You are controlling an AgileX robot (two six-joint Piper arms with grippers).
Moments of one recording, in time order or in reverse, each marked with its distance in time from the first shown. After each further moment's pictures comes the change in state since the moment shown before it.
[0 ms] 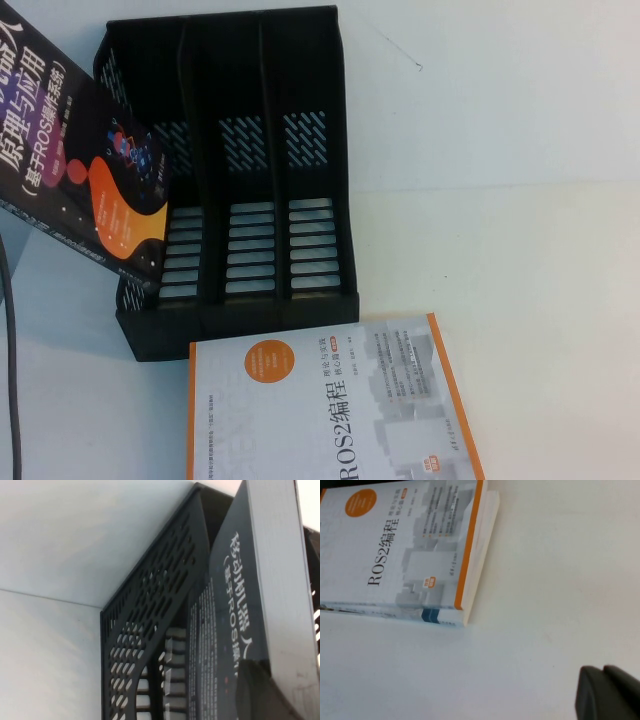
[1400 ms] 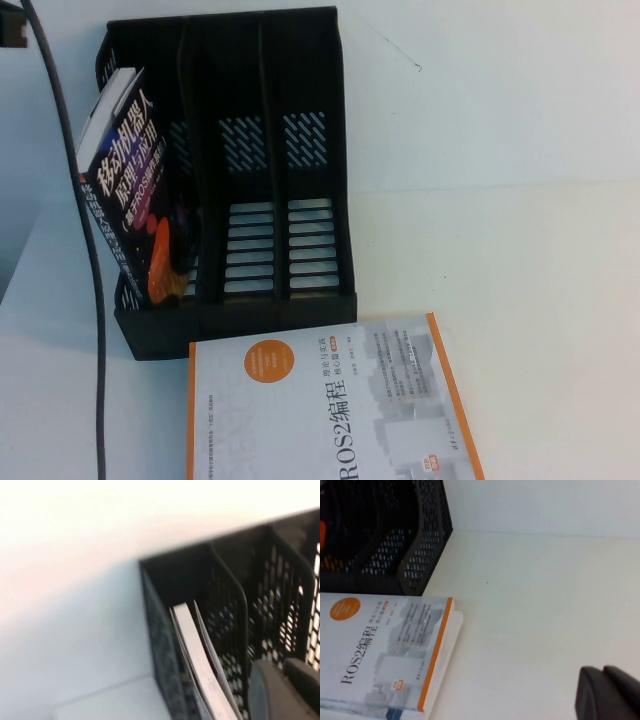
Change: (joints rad) right arm 0.000 -0.009 -0.188 -0.205 -0.043 -0.016; left arm -0.235 -0.035 -0.095 0.308 -0.143 0.175
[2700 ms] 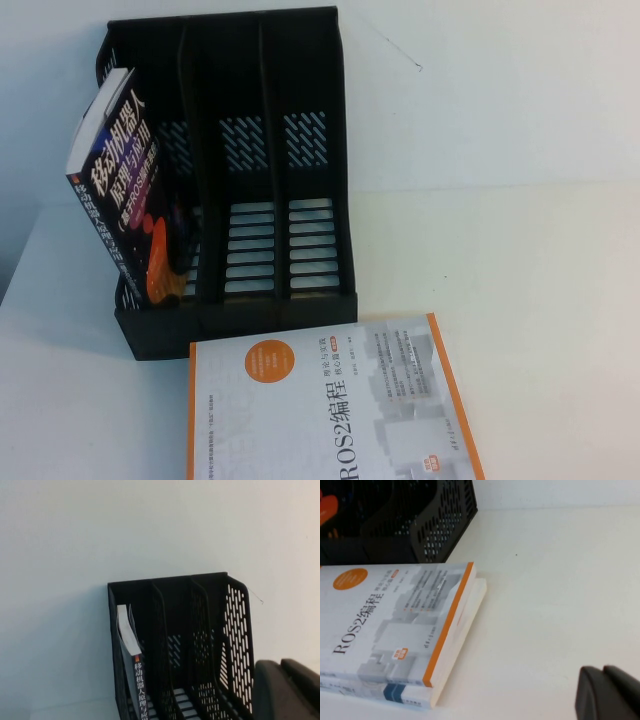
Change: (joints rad) right arm 0.000 -0.302 0.577 0.009 -0.401 0.068; left arm 0.000 -1.109 0.874 -0.156 -0.208 -0.019
